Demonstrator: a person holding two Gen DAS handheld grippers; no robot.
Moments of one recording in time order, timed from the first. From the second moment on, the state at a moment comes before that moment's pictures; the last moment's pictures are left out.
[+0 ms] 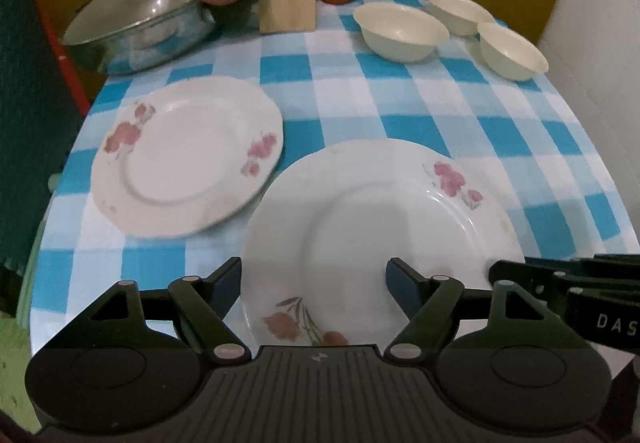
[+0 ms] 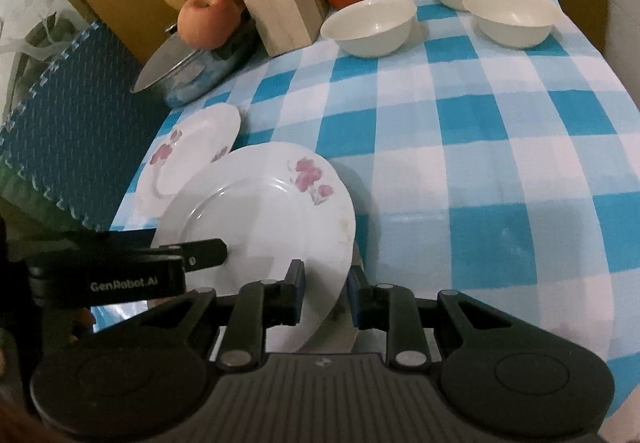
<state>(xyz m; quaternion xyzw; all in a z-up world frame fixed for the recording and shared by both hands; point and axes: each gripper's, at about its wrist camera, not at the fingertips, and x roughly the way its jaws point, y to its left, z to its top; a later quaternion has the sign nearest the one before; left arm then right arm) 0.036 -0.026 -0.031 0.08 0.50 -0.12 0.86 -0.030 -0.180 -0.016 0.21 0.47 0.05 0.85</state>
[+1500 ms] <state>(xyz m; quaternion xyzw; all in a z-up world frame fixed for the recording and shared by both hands) 0.019 -0.022 -0.040 0.08 0.51 -0.12 0.85 -0.043 -0.152 -0.012 0.10 0.45 0.04 0.89</state>
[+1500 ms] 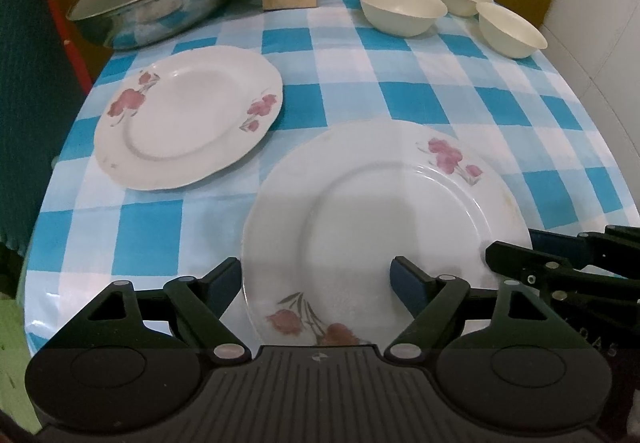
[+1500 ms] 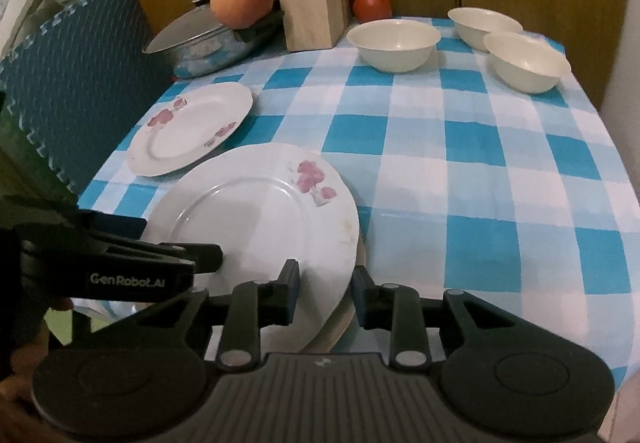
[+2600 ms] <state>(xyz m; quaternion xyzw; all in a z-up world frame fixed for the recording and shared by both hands) 0.024 -0.018 -0.034 0.08 0.50 -0.11 0.86 -0.040 -0.158 -0.012 0.09 0.43 0.00 0.90</state>
